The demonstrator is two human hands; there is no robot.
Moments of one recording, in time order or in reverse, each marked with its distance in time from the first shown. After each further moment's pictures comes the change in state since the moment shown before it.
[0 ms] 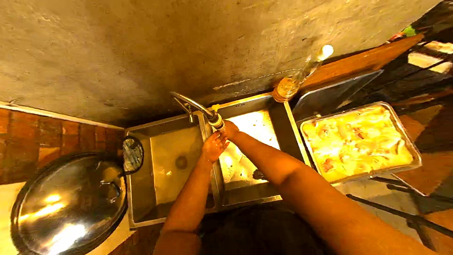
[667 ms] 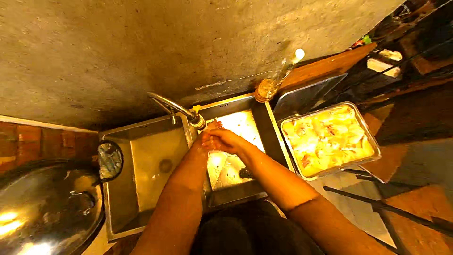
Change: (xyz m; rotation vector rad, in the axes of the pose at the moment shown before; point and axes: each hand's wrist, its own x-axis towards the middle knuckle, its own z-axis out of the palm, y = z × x) left_hand -0.005 0.018 0.067 0.535 0.121 -0.058; right_hand -0.082 -0.043 -0.068 1.256 -0.356 0.317
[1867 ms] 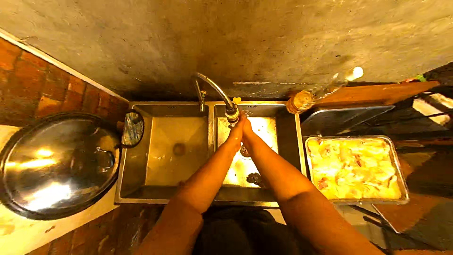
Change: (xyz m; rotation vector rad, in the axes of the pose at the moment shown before) left_hand -0.036 -0.014 0.015 -0.197 -0.076 0.257; right_hand 0.055 -0.005 0.038 -0.092 0.536 -0.057
